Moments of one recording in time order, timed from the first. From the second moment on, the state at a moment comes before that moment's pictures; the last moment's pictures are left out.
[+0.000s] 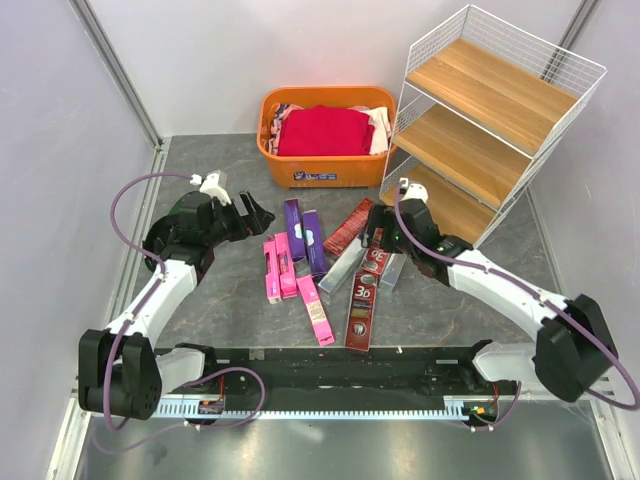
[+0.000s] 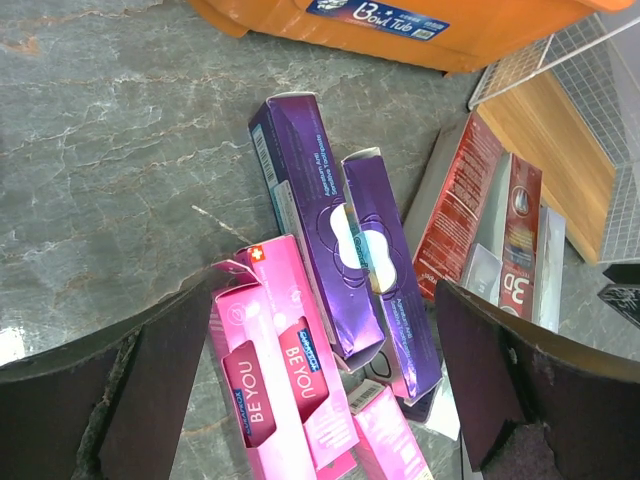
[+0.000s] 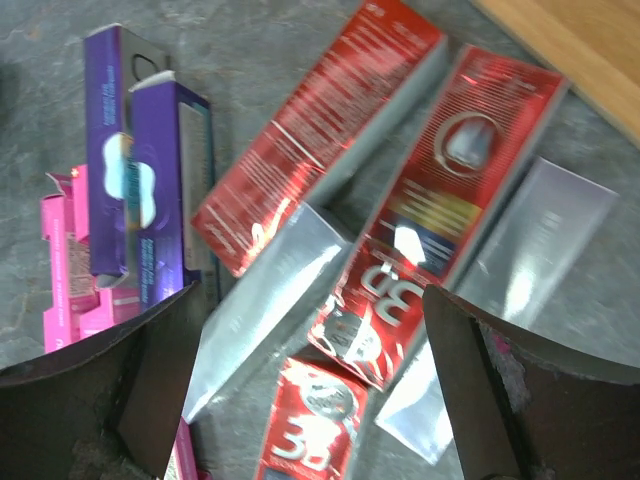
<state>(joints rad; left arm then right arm) -0.14 1.16 0.70 0.01 0.29 -0.45 0.60 1.27 0.83 -0.19 0.20 0.59</state>
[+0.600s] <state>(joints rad) -0.28 1.56 1.04 -0.14 0.20 -0.45 0.62 1.37 0.90 -0.17 0.12 0.57</state>
